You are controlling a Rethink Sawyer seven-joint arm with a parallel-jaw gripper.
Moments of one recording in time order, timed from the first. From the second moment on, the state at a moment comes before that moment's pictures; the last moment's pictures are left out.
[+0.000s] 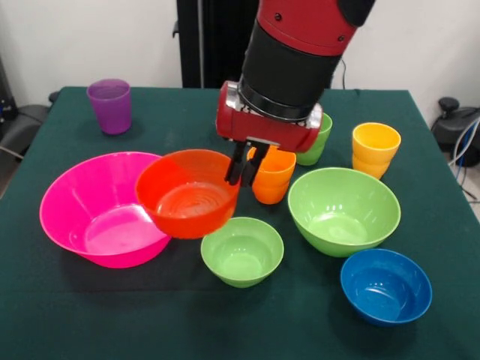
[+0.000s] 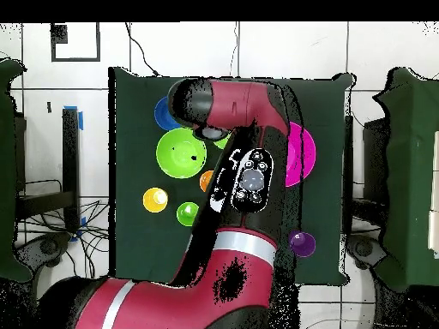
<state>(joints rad) -0.03 -0.37 -0.26 1.01 -0.03 0.94 1.66</state>
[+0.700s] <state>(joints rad) -0.03 -0.28 -0.26 0.86 0.02 0.94 1.66</state>
